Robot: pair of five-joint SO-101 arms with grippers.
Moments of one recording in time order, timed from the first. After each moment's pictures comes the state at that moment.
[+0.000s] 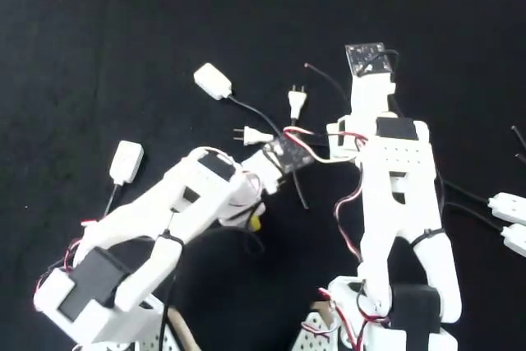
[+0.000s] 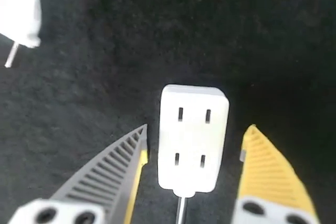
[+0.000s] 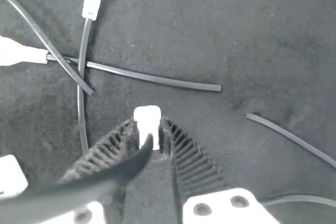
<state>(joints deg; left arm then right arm) 30.2 -7.3 41.2 48.0 -28.7 4.3 -18.6 36.1 58.4 9.3</state>
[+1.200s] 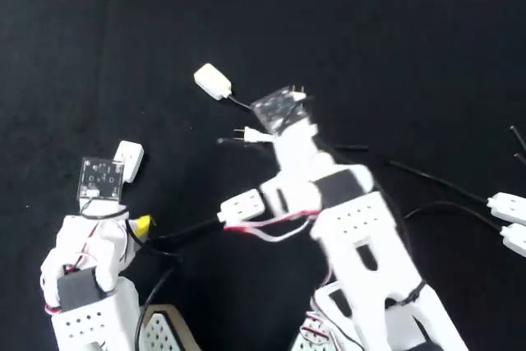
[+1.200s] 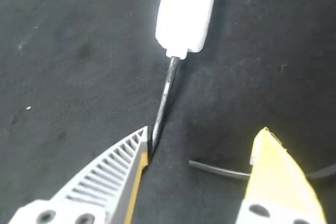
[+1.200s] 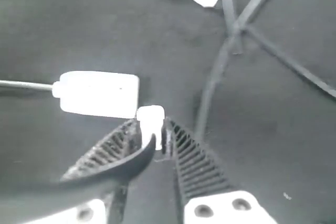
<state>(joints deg) -22.7 -103.5 90.8 73.6 -23.8 -24.0 -41.2 53.0 65.0 4.6</state>
